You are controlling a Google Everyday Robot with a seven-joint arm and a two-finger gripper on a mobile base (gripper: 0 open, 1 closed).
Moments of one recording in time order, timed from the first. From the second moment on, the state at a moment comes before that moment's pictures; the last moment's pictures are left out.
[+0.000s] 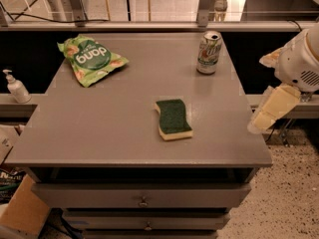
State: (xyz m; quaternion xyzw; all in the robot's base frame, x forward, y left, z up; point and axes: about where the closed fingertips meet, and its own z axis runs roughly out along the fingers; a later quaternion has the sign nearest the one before) arm 0.483 -0.215 0.915 -0.56 0.80 0.03 0.23
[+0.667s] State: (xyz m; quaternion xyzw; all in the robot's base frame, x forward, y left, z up) arm 0.570 -0.224 0.892 -0.49 0.80 0.06 0.34
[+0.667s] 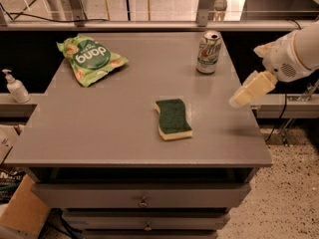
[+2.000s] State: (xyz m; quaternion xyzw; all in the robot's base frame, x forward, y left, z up) arm 0.701 -0.201 0.857 -0.38 0.78 0.21 0.45
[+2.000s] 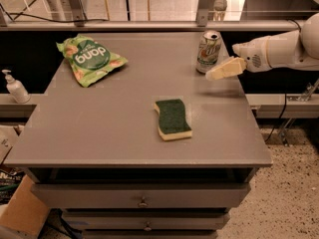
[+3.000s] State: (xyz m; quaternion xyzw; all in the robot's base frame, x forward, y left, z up) arm 0.694 -0.139 0.893 -0.44 0.69 0.31 0.48
